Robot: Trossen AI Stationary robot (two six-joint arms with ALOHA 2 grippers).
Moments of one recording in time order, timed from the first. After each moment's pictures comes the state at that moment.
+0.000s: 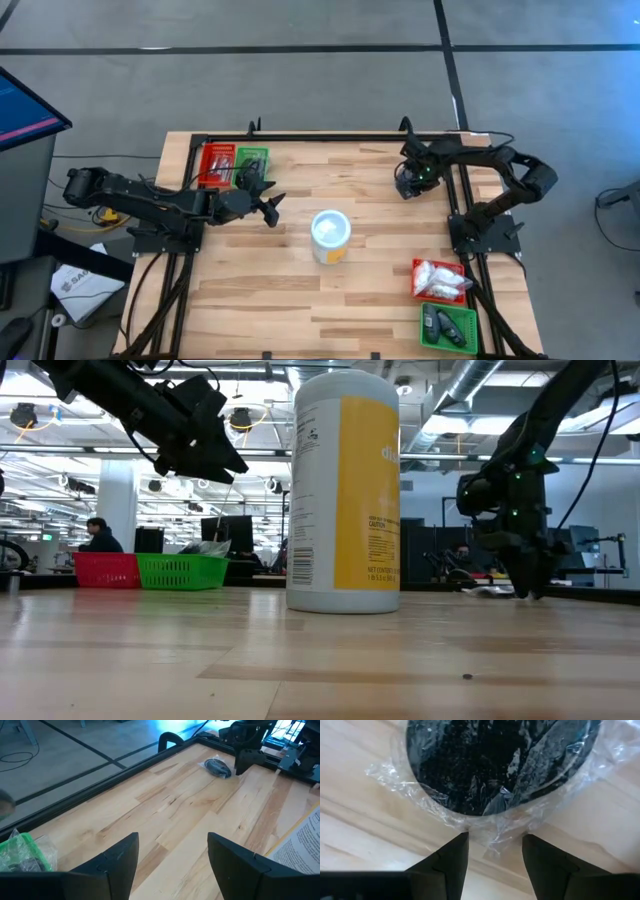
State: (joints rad) left arm -0.06 1.08 0.53 0.05 -0.68 -0.40; right arm -0.81 1.49 0.69 -0.76 -0.03 0.26
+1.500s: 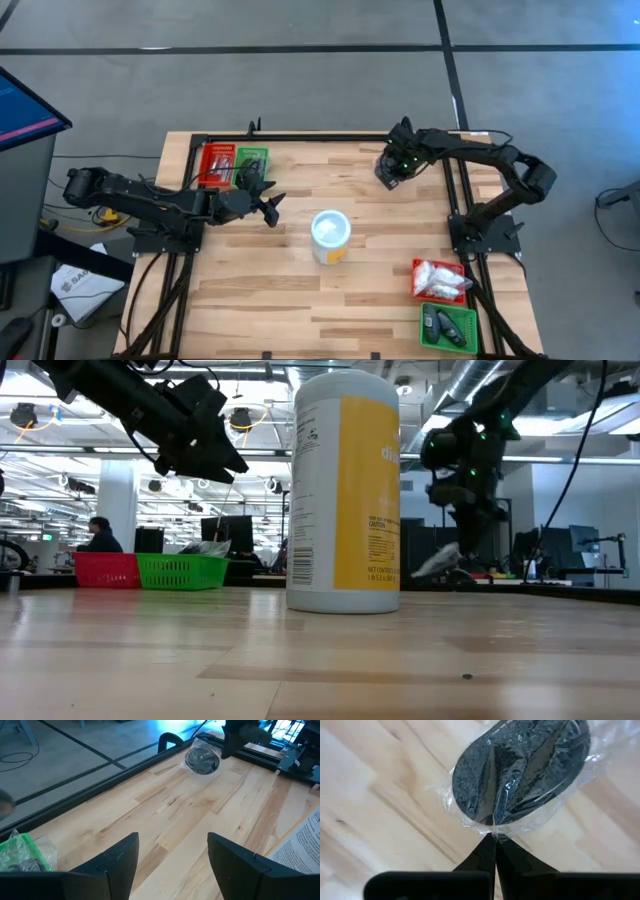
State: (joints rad) left arm -0.06 1.07 0.53 0.05 -0.68 -0.40; right arm -0.66 1.49 0.95 -0.79 -0.02 0.18
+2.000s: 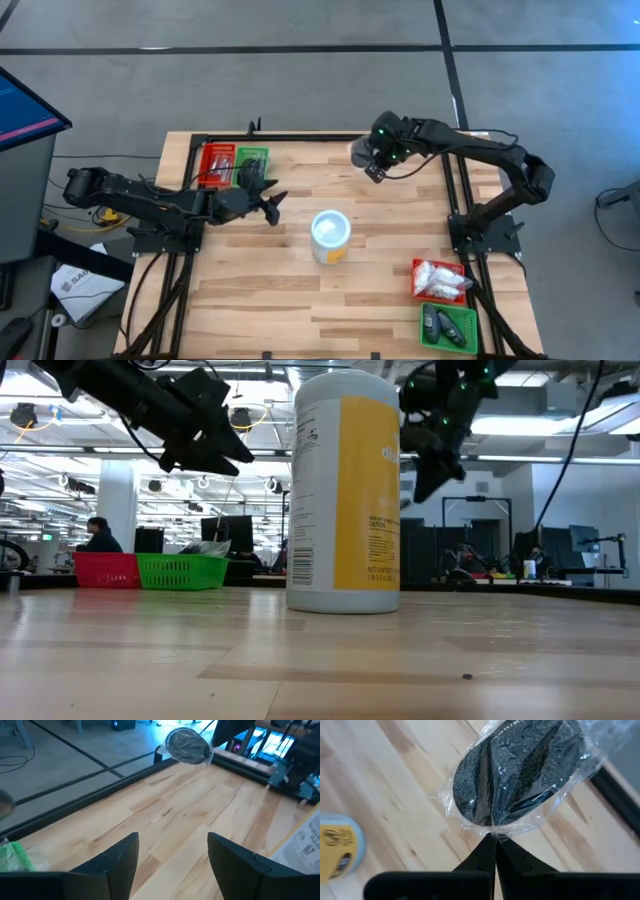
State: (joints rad) left arm -0.06 1.07 0.53 0.12 -0.68 -0.40; right arm -0.51 1.49 1.23 -0.85 0.01 0.12
